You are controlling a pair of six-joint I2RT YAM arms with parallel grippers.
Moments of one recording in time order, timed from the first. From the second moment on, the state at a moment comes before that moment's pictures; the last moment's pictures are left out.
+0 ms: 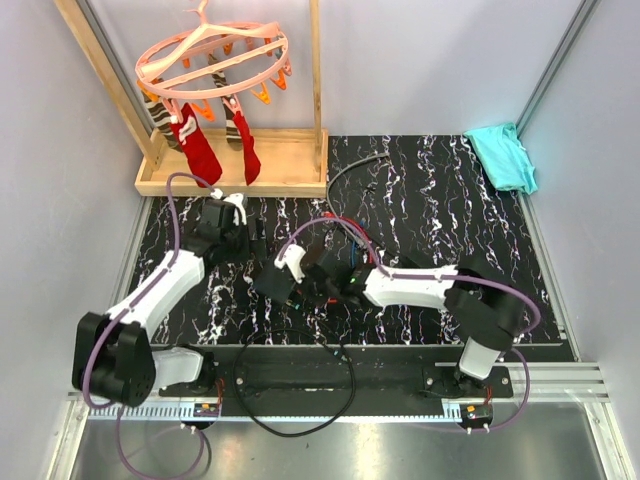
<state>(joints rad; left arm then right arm) -0.27 1.22 0.79 -0.45 0.07 -0.31 1.07 1.73 1.00 -0.04 0.04 -0.03</state>
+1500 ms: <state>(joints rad) -0.27 1.59 0.91 -0.46 0.23 -0.35 1.10 1.89 1.12 -0.10 0.07 -0.03</state>
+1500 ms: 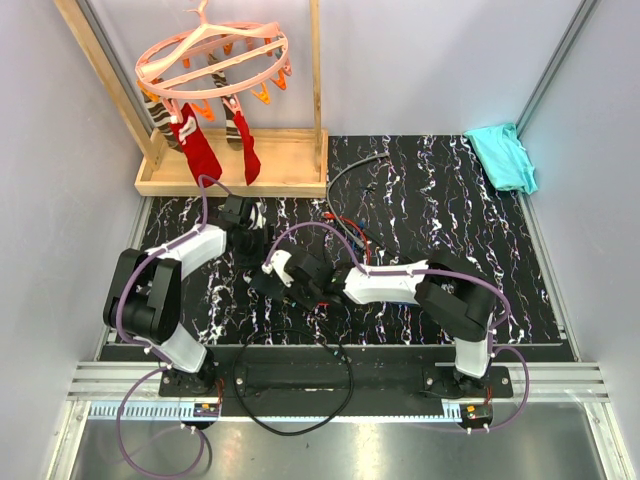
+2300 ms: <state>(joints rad) -0.29 1.61 0.91 -0.47 0.23 -0.36 1.11 1.89 1.15 -0.13 0.11 -0.03</state>
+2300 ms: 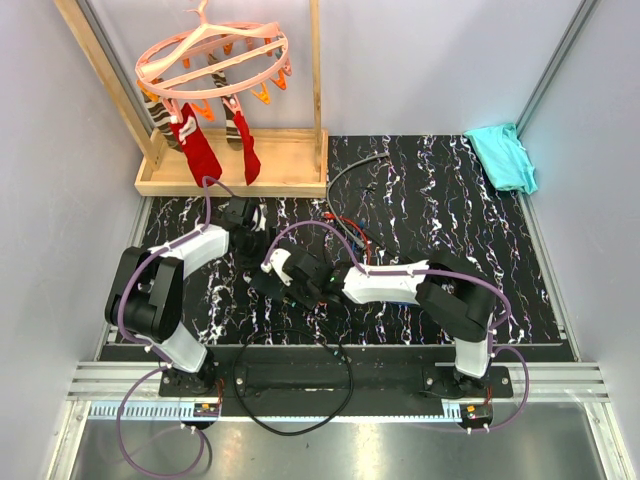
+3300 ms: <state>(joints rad) -0.30 1.61 0.90 -0.46 0.23 -0.39 1.13 1.89 1.17 -0.13 0.13 -0.04</state>
